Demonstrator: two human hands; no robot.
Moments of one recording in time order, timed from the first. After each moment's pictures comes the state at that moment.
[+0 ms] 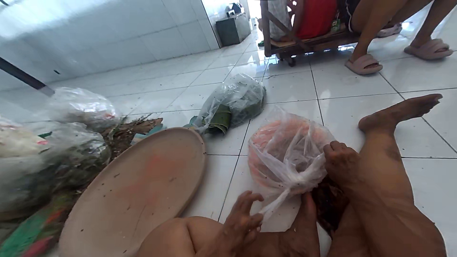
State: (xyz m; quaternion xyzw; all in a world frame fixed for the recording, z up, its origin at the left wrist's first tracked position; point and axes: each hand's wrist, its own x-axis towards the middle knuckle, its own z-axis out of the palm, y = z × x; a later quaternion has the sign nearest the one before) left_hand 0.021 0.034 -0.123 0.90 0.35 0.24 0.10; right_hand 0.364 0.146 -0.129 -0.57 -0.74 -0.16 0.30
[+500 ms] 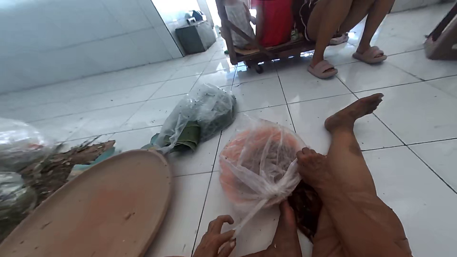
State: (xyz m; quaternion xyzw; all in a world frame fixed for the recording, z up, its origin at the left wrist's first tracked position) left_hand -0.004 0.049 -0.138 0.84 0.44 0.12 0.31; right_hand 0.366 0.151 -0.135 -0.67 -0.71 -0.05 0.23
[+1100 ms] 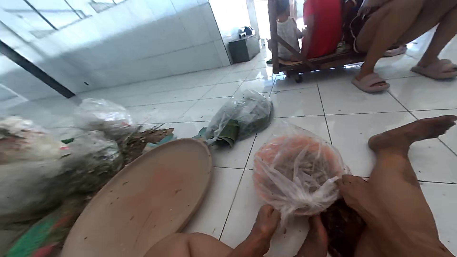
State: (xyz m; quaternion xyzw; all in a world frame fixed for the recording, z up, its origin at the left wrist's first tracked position) left_hand 0.104 0.072 -0.104 0.47 0.67 0.24 0.53; right_hand 0.364 0.131 -0.096 -0.71 -0.68 0.19 -0.01
